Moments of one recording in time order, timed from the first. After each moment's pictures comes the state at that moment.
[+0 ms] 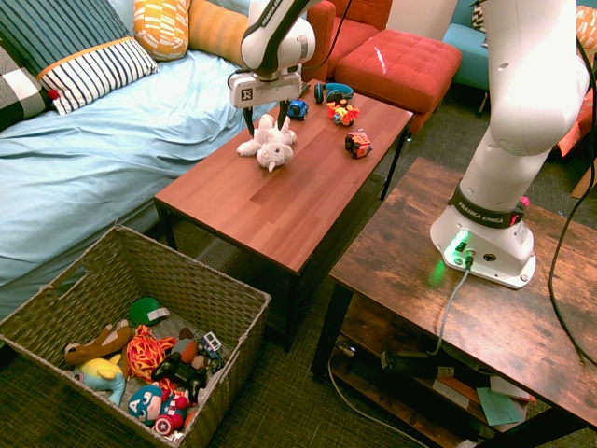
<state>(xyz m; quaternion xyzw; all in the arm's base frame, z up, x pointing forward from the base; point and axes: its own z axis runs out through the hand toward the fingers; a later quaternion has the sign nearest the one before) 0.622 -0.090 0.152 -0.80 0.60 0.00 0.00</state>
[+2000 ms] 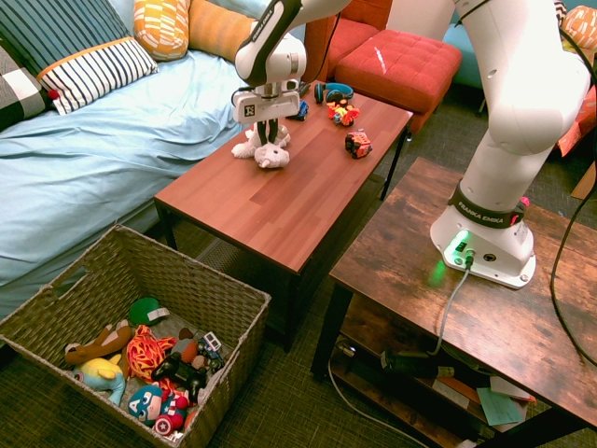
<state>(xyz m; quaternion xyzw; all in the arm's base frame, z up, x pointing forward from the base) 0.634 -0.096 0.121 -0.83 0.56 0.05 0.02</state>
